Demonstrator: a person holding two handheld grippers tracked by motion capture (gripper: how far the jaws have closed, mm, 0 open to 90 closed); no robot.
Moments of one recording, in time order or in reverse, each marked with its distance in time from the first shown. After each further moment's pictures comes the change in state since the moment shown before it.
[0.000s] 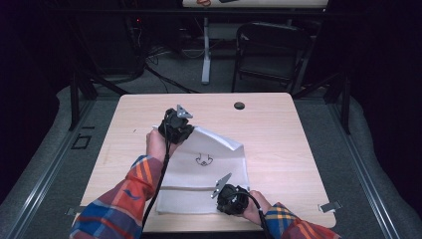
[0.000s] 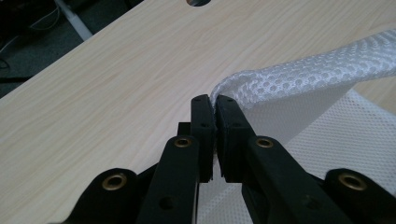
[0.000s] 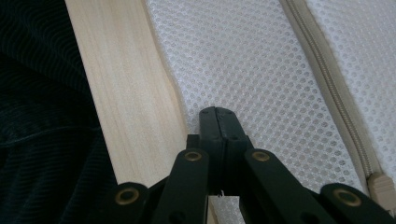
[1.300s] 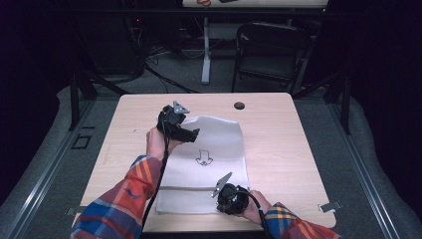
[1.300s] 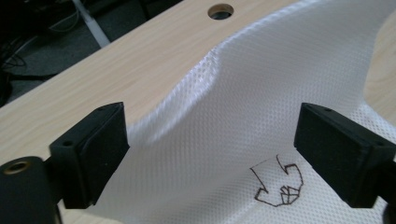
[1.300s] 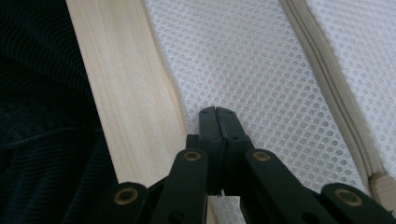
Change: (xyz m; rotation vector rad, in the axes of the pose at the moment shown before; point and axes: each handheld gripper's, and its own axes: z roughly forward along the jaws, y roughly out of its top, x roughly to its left) left arm 0.014 0.002 0.002 -0.049 0.045 -0.068; right arm -0.002 -0.001 0.001 -0.013 0.019 0.017
